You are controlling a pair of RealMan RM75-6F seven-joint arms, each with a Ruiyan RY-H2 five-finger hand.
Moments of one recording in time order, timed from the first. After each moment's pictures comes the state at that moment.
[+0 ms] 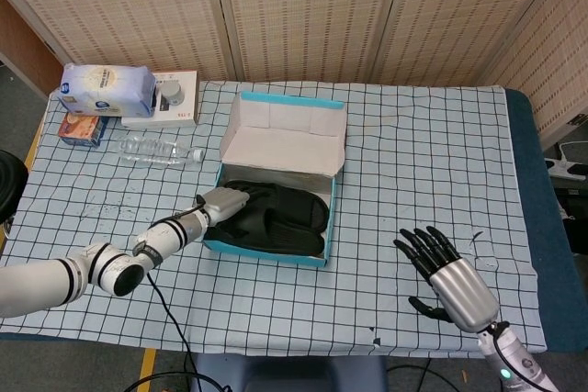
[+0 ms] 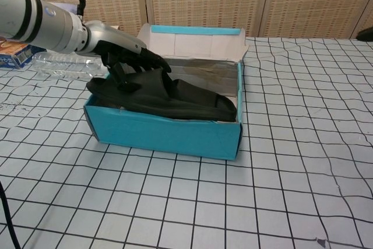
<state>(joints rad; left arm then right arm) -1.32 -1.23 0.03 -1.54 0.81 0.42 -0.14 0.20 -1.10 -0.03 -1.83 -1.84 1.35 -0.14</state>
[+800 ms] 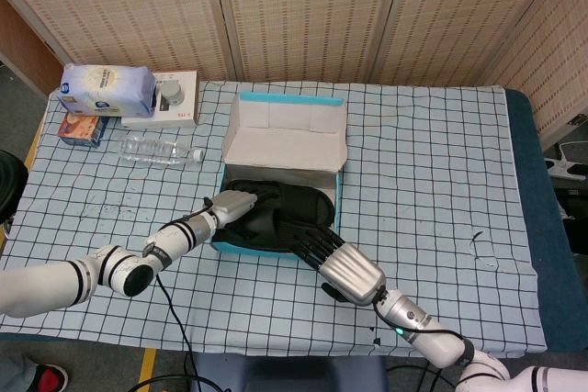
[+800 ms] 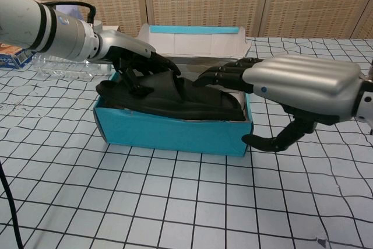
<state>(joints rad) -1.27 -1.29 -0.04 -1.51 0.81 0.41 -0.13 0.55 -1.35 0.12 -1.91 -1.49 0.87 -0.53</state>
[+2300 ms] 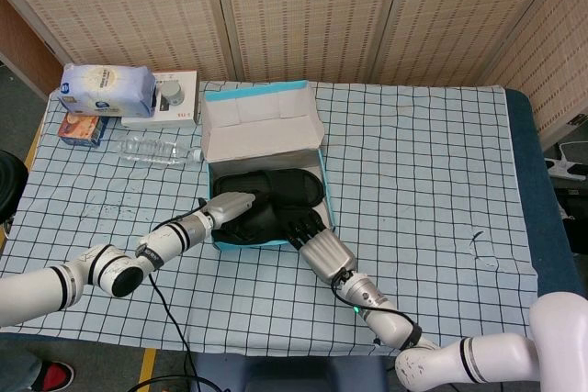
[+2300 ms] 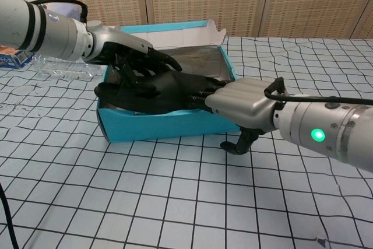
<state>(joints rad) -1.12 -1.28 -0.21 -1.50 1.03 0.31 -0.31 0.82 -1.59 0.08 -1.80 -0.90 1.01 -0.99</state>
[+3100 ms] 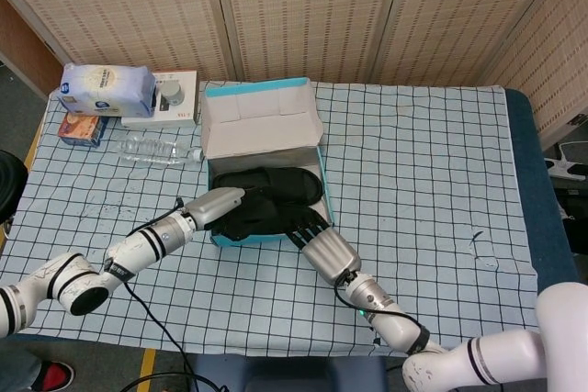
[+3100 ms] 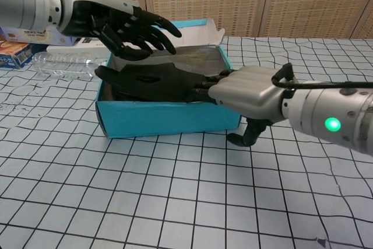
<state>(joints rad) -0.92 -1.13 -0.37 -1.68 1.35 0.37 -0.54 0.87 -1.49 0.03 -1.93 -0.87 1.10 -1.02</state>
